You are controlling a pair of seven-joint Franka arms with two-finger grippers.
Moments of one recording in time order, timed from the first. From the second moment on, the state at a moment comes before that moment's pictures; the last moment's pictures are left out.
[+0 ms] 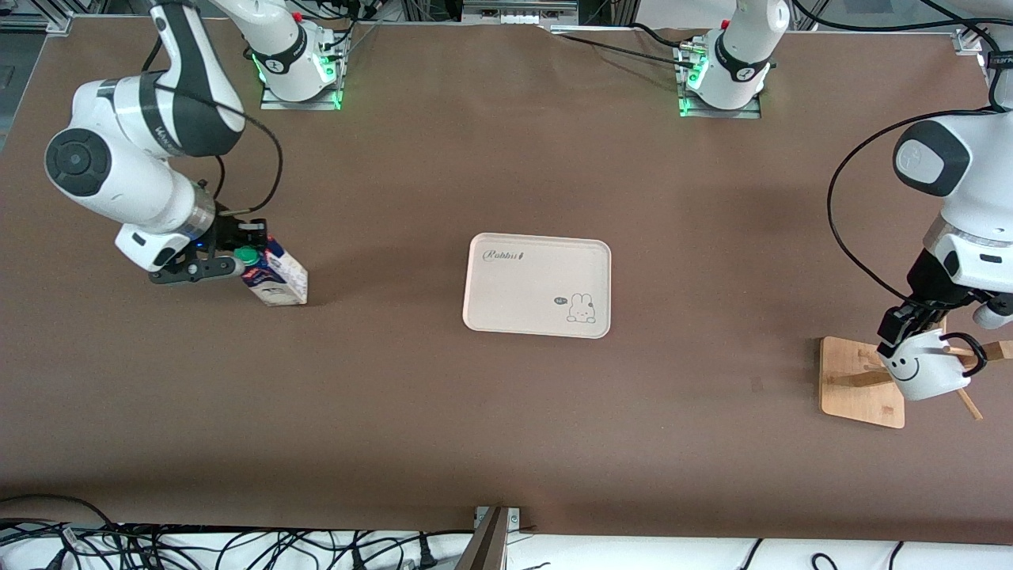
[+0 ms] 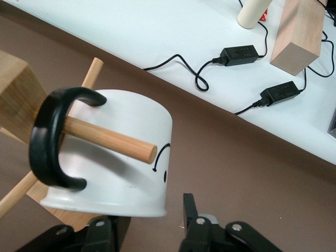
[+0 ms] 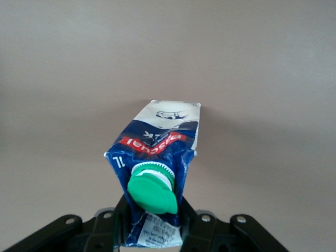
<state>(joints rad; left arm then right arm) 0.17 0.18 -0.04 -2.06 -0.13 2.79 -0.23 0.14 0.13 0.06 -1.95 0.04 1.97 0.06</state>
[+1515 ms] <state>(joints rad) 0.17 0.13 -0.08 -2.05 -0.13 2.69 -0.21 0.66 0.50 0.08 -1.61 0.17 2.16 0.71</state>
